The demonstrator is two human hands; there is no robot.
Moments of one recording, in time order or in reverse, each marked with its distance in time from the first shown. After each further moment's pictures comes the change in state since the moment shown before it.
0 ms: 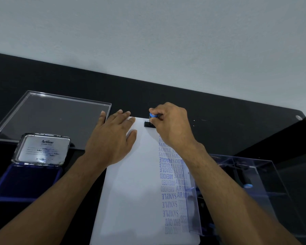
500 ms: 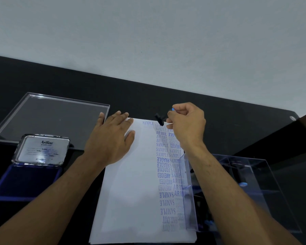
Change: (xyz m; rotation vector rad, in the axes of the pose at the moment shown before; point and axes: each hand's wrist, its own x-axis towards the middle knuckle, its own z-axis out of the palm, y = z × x) left_hand -0.002 0.001 -0.002 -0.011 0.003 -0.002; right_hand -0.010 0.018 -0.020 0.587 0.335 0.439
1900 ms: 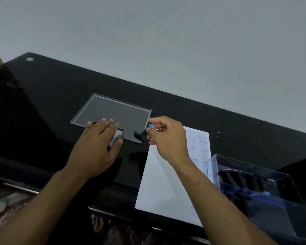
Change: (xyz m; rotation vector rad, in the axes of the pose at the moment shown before) left_hand -0.137 -0.077 -0.076 -0.106 0.174 -0.176; right_hand -0.122 -0.043 0.071 -0.048 -0.450 -0.191
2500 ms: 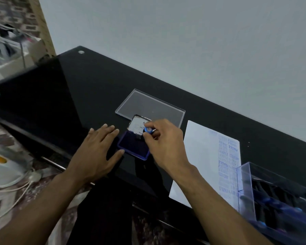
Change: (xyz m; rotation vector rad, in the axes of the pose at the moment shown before) left_hand -0.090 -0.086 -0.015 0.035 0.011 -0.093; right_hand -0.056 -0.046 0.084 -0.327 -0.127 -0.378
